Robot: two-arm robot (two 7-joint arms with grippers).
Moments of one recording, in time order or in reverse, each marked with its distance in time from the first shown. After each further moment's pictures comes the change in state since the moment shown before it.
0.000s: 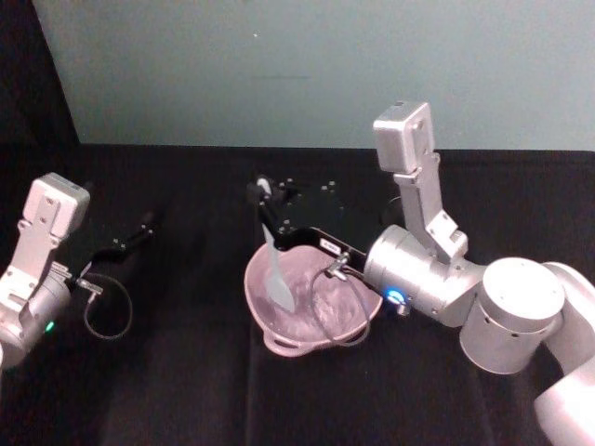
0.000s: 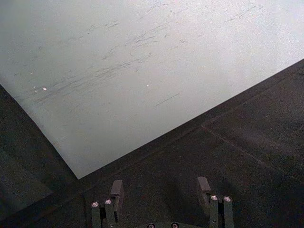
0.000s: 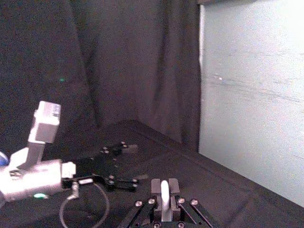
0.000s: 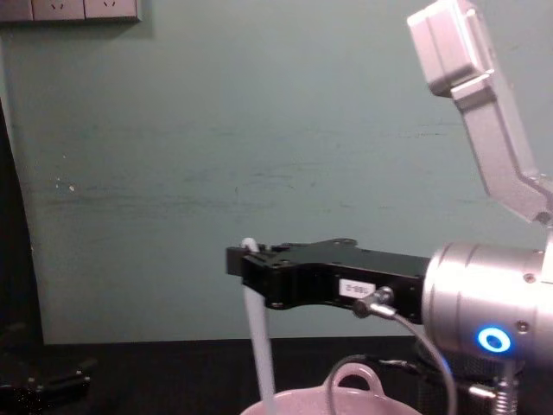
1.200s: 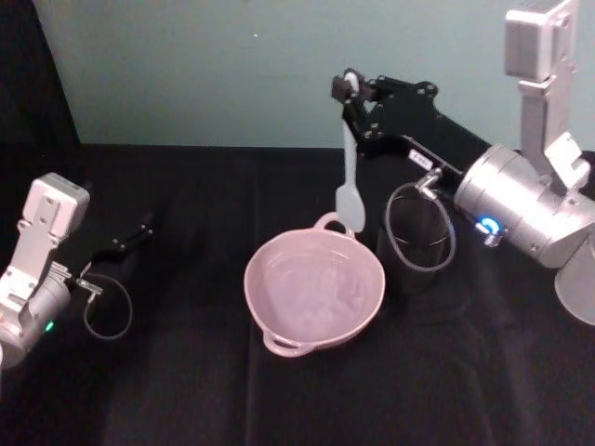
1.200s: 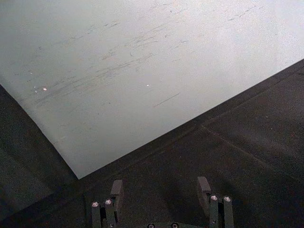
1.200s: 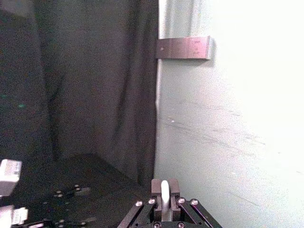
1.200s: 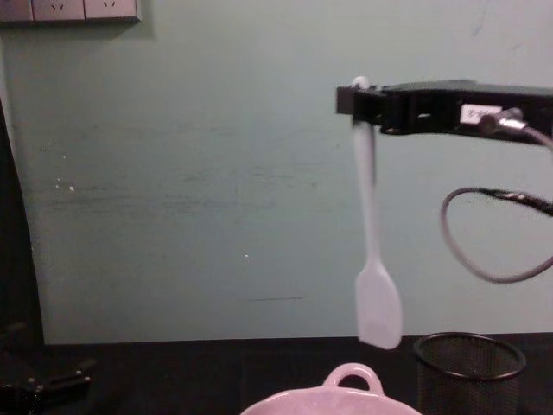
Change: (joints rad) left arm 0.000 0.000 0.000 0.000 0.000 0.000 0.000; right arm -0.013 0.099 0.160 -0.225 0.026 0.060 -0.076
